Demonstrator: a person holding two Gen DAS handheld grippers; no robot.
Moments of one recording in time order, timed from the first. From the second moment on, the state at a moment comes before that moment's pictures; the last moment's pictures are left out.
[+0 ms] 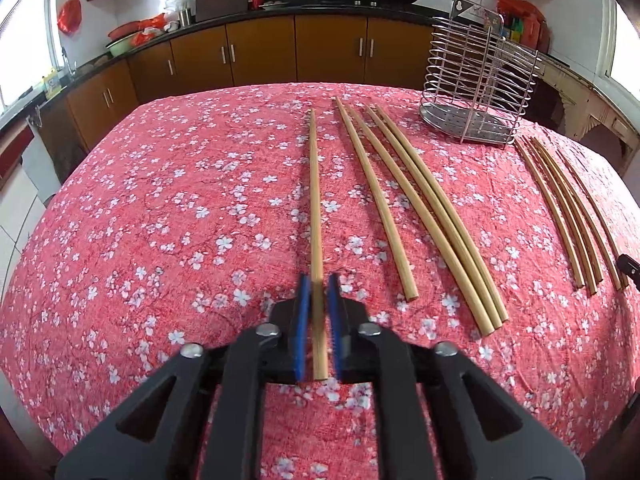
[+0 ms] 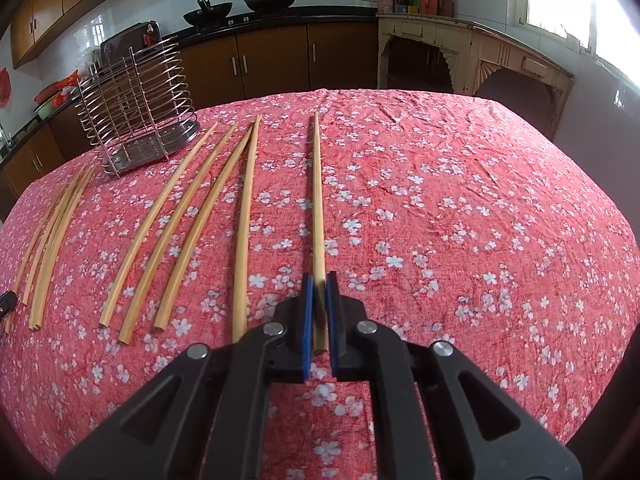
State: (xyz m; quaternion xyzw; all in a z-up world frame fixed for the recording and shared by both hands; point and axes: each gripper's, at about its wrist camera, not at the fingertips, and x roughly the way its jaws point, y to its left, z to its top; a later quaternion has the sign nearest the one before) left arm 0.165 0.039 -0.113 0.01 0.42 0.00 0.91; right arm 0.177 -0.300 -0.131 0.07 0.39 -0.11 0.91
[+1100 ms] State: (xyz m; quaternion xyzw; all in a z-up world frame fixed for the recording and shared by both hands) left arm 0.150 0.067 0.070 -0.05 0.16 -0.02 0.98; right arm 0.155 -0.321 0.050 0.07 0.12 -0.09 0.99
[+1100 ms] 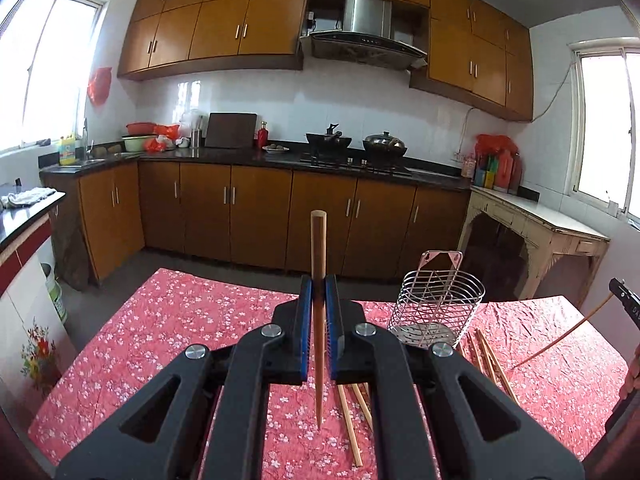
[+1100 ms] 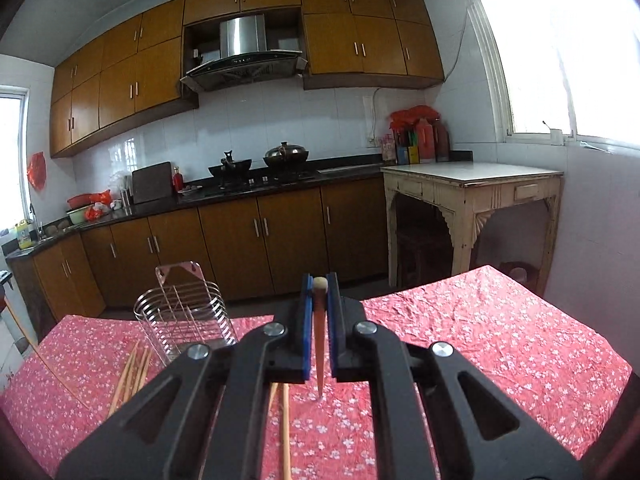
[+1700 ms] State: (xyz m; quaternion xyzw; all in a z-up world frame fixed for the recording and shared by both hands) left arm 0.193 0.035 0.168 -0.07 0.09 -0.05 0.99; right arm 0.223 -0.303 0.191 0.09 0.06 0.00 0.99
